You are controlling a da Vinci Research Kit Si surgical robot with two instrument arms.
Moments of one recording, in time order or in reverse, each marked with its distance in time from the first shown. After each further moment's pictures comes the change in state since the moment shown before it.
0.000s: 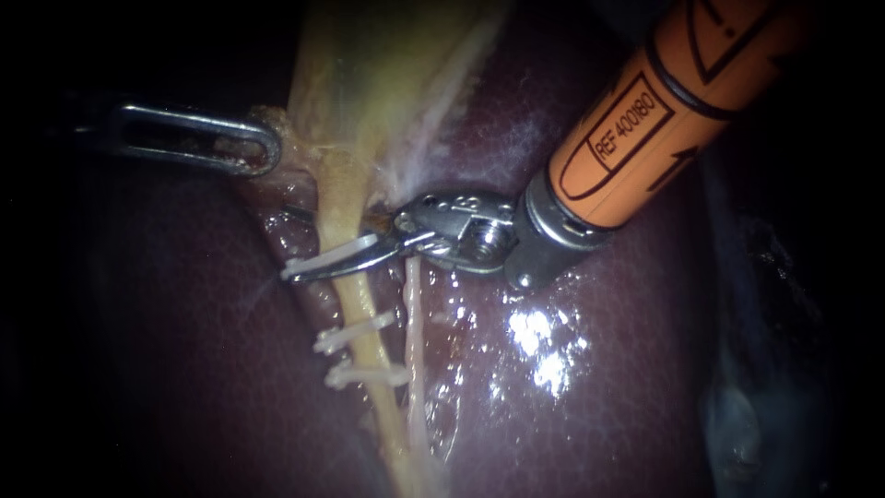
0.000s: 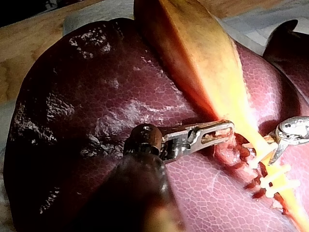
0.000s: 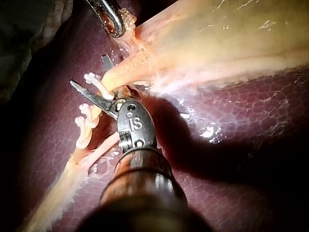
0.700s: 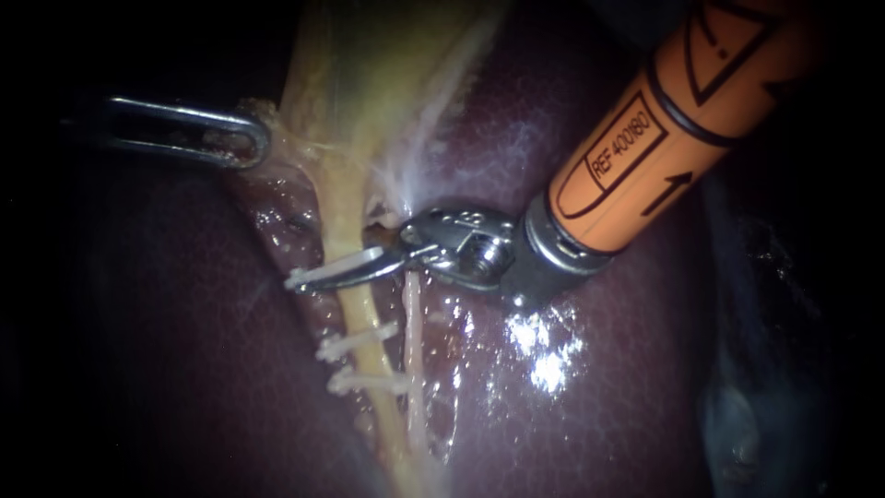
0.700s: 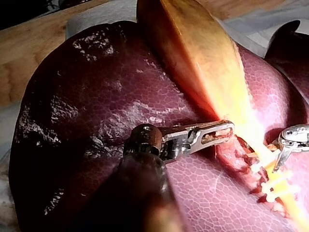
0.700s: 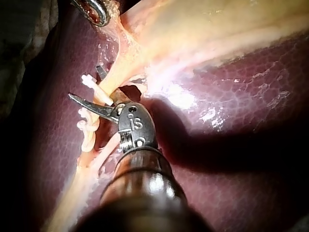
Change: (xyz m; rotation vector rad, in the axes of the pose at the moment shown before) right arm -0.004 -0.002 0.000 0.107 -0.153 0.217; left arm -0.001 0.000 -0.001 0.011 0.004 -0.005
